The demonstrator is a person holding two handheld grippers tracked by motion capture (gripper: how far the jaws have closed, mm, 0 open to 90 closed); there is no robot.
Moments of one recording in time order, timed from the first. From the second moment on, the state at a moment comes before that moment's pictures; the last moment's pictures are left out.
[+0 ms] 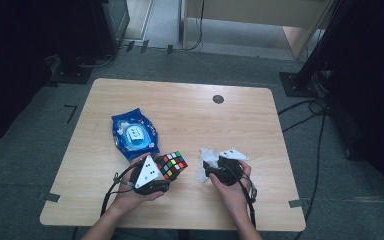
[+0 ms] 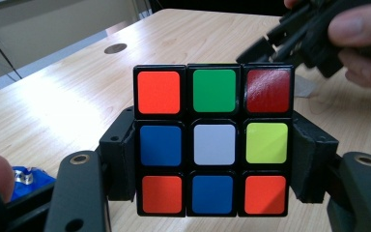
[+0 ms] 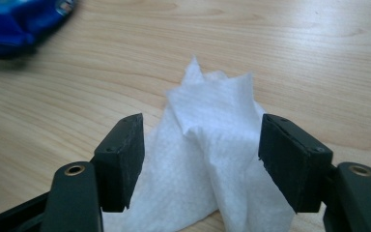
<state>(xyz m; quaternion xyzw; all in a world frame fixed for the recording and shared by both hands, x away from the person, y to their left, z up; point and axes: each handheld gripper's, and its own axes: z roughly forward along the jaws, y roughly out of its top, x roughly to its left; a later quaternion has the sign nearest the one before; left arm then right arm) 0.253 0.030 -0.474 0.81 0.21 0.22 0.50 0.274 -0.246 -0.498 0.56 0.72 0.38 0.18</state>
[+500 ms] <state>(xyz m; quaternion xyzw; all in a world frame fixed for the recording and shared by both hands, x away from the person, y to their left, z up) 0.255 0.036 -0.470 0.80 0.22 0.19 0.52 0.274 -0.242 -0.518 0.55 0.73 0.33 0.23</state>
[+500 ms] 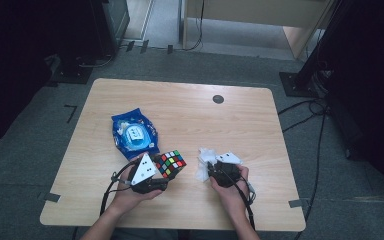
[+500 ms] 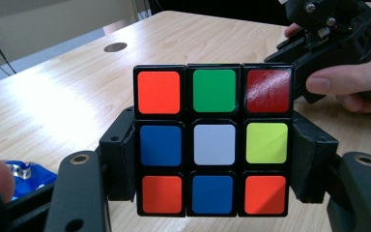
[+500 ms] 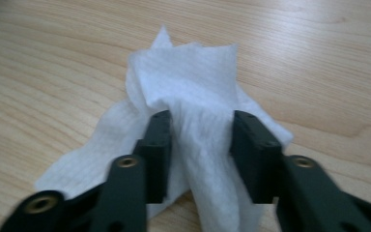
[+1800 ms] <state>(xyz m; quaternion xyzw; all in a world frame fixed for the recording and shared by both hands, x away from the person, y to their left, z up) 0.239 0.023 -0.464 0.79 0.18 0.18 0.55 0.223 -0.200 -0.433 0.40 0.71 0.55 0.19</state>
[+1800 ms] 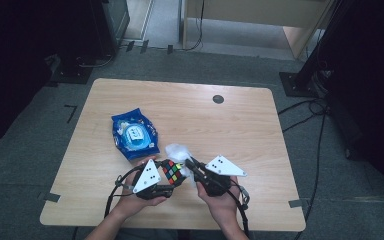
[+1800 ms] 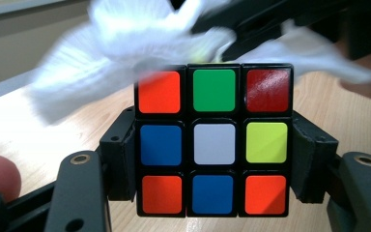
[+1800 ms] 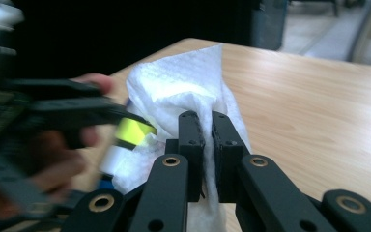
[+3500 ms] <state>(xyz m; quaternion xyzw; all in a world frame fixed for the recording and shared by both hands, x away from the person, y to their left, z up) 0.248 0.033 -0.463 0.79 0.21 0.18 0.55 0.259 -0.275 -0.474 0.52 0.69 0.45 0.25</state>
